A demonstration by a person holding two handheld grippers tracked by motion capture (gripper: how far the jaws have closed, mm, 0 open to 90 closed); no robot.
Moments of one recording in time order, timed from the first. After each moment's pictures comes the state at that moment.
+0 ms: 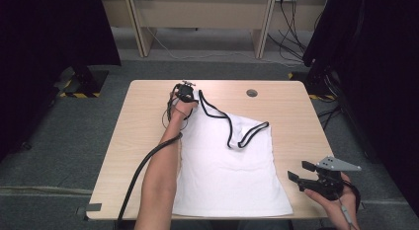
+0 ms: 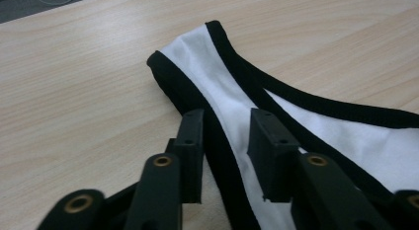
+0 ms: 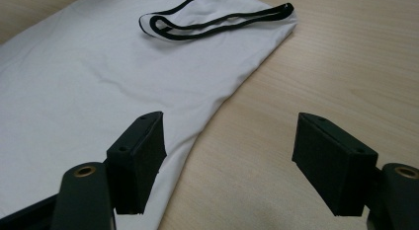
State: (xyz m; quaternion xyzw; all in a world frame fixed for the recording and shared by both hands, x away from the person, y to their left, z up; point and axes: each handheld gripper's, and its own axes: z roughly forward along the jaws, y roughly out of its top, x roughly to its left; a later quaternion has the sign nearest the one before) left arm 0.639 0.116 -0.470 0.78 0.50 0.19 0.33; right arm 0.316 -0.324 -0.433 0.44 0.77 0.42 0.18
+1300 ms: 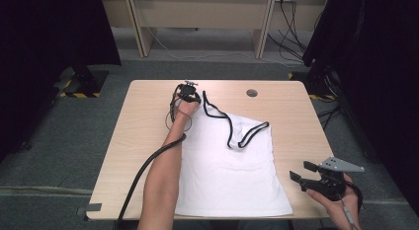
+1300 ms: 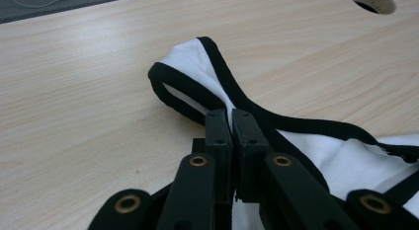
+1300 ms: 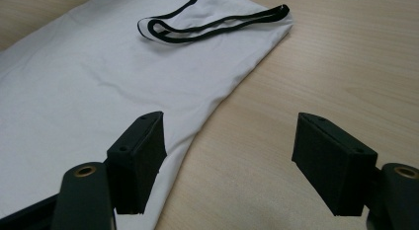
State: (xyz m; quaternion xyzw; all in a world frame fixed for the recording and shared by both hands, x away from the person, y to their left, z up) left arm 0.627 0.113 -0.457 0.76 0.50 0.17 0.38; right arm 0.316 -0.327 -0.434 0.44 0.77 0.43 0.18
